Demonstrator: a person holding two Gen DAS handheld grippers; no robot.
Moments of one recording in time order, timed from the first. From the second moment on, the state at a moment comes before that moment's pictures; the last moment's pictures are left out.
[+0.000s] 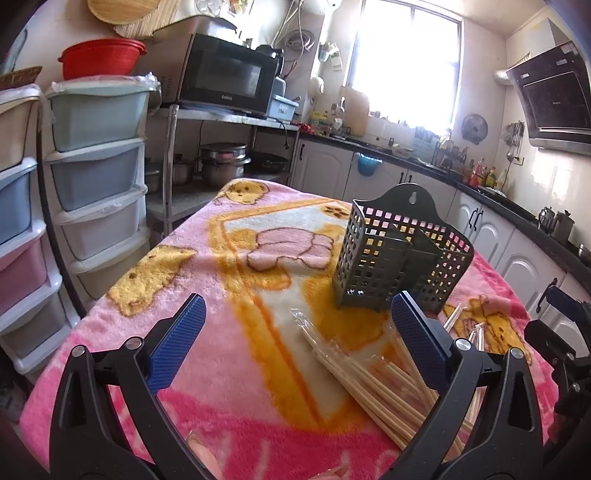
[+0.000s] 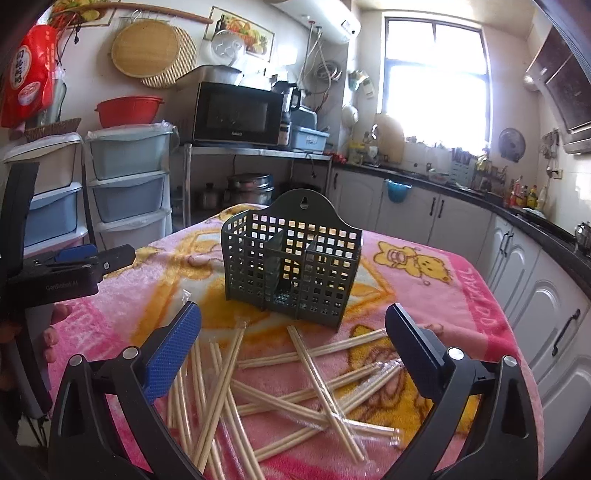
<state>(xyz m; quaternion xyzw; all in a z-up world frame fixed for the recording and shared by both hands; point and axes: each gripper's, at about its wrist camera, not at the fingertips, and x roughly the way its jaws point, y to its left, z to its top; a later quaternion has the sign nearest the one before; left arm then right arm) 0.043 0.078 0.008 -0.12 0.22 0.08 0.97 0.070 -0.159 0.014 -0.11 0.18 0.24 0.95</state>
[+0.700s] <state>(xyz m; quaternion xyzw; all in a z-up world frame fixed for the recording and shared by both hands) 0.133 0.118 -0.022 -0.19 0.34 0.03 0.92 0.159 -0.124 -0.020 -0.19 0.31 0.26 0.89</state>
